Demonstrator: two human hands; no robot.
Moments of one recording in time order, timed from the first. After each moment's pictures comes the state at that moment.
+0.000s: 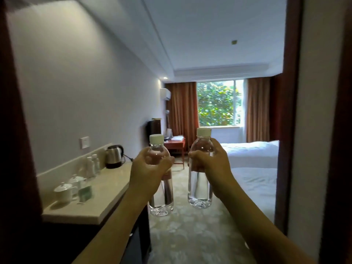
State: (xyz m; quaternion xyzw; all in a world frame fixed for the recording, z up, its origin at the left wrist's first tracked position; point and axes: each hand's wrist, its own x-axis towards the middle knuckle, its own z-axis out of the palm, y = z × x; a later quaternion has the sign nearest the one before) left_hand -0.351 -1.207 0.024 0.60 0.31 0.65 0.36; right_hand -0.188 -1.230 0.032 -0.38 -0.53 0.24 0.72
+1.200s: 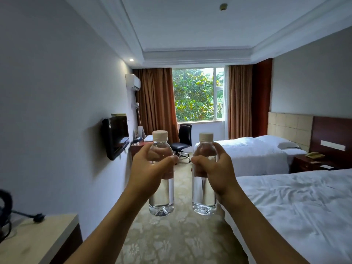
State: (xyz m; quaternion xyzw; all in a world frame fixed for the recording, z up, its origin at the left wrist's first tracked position) left_hand -0.093 -0.430 -0.013 0.66 0.24 0.59 0.40; right_hand 0.065 -0.488 -0.023 -0.44 -0.47 0.20 0.74
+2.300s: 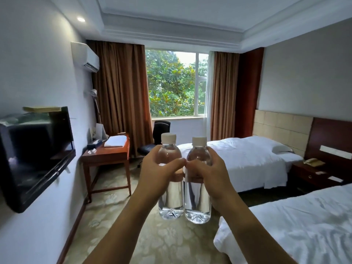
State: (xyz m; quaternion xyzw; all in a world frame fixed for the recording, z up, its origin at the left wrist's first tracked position) left_hand 0.209 0.375 -0.053 0.65 0.16 0.51 0.54; right_hand 0.327 0.297 -0.057 -0.52 -0.43 0.19 0.71
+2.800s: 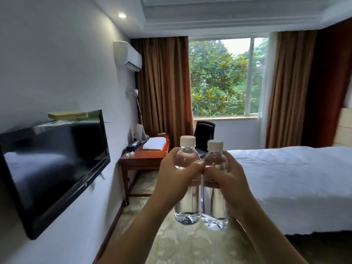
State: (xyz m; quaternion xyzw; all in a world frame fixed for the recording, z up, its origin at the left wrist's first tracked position) left_hand 0.346 0.711 -0.054 0.65 0.23 0.55 0.47; right_hand 0.478 0.654 -0.062 -0.45 -0.50 0.26 0.69
